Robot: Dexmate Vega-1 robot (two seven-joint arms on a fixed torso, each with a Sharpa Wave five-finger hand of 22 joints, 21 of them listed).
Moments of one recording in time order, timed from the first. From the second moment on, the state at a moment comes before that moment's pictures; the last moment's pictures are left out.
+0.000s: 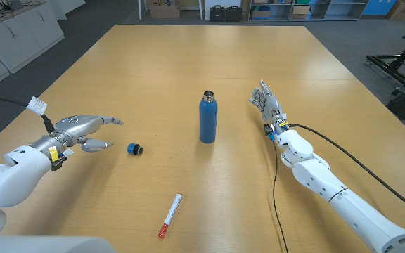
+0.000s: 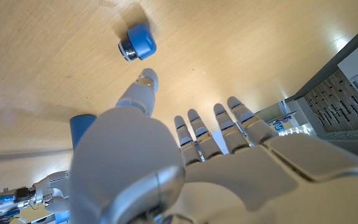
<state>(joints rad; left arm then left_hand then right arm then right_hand) 1.92 0.62 -0.55 -2.40 0.81 -0.03 -0.33 0.90 -0.17 0.48 -0.17 0.18 0.29 -0.22 0.32 0.21 0.37 -0.22 0.18 0.20 0.30 -0.04 0.18 0.17 0.28 -0.04 0.20 0.17 -1.07 -0.57 -0.35 -1.65 0.62 0.17 -0.21 0.24 0.08 0.23 -0.10 0.19 0.12 0.12 0.21 0.19 0.15 0.09 0.21 0.19 0.02 0.08 0.26 0.23 0.10 0.01 0.52 0.18</state>
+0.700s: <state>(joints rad) 1.82 0.72 -0.52 -2.36 0.77 -0.02 -0.58 0.90 -0.17 0.45 -0.17 0.18 0.26 -0.22 0.32 0.21 0.34 -0.22 0.19 0.20 0.24 -0.04 0.17 0.17 0.28 -0.04 0.19 0.17 -1.07 -0.57 -0.35 -1.67 0.61 0.16 -0.23 0.24 0.09 0.23 -0.10 0.19 0.12 0.12 0.21 0.19 0.15 0.09 0.21 0.19 0.02 0.08 0.26 0.23 0.10 0.01 0.52 0.18</state>
